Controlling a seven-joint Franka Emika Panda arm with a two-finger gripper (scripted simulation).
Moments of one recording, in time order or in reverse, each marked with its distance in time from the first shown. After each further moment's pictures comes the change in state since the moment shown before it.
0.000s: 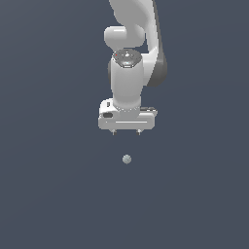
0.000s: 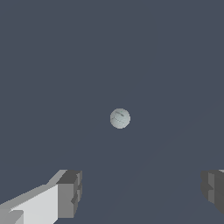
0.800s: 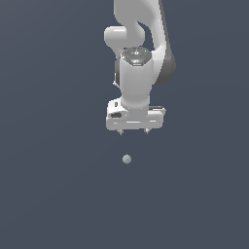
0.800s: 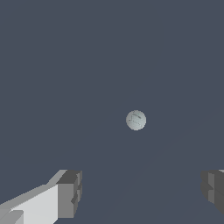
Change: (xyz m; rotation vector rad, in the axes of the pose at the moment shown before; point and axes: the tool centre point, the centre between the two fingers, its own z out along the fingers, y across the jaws) arm 0.004 -0.029 -0.006 0.027 -0.002 -0.028
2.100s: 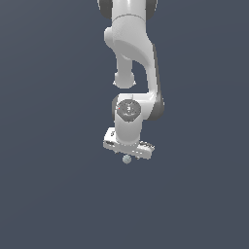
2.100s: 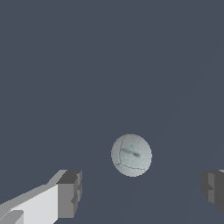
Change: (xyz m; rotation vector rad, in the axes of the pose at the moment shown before) arm 0.031 0.029 0.121 -0.037 -0.049 0.298
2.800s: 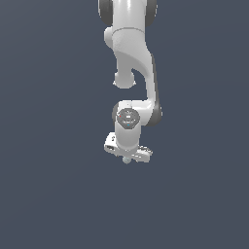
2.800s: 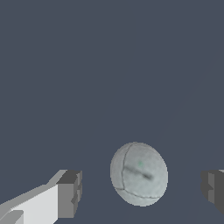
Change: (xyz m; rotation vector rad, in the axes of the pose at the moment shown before) arm 0.000 0.001 0.034 -0.001 0.000 0.008
